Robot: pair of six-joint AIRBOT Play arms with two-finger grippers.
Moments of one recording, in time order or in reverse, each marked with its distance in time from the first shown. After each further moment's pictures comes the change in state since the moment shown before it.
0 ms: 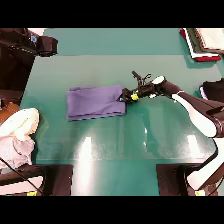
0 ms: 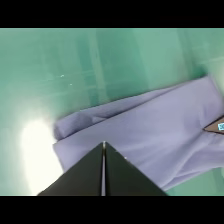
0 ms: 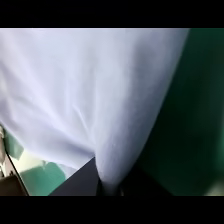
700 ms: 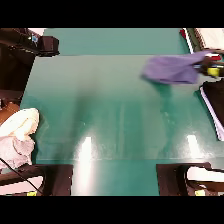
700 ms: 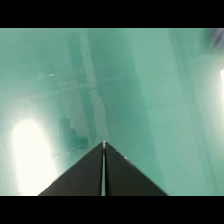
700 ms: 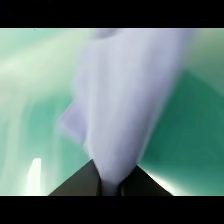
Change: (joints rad) left arm 0.000 0.000 0.000 -0.054 0.001 0.000; right arm -0.792 0.400 -0.001 -0.238 -0.083 -0.008
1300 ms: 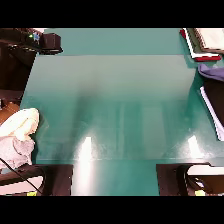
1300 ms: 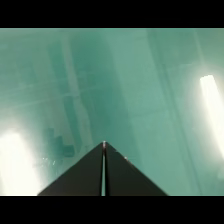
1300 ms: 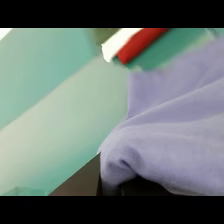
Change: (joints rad) left arm 0.000 0.000 0.000 -0.053 0.028 -0.010; right arm -0.328 -0.102 0.212 0.059 0.033 -0.082
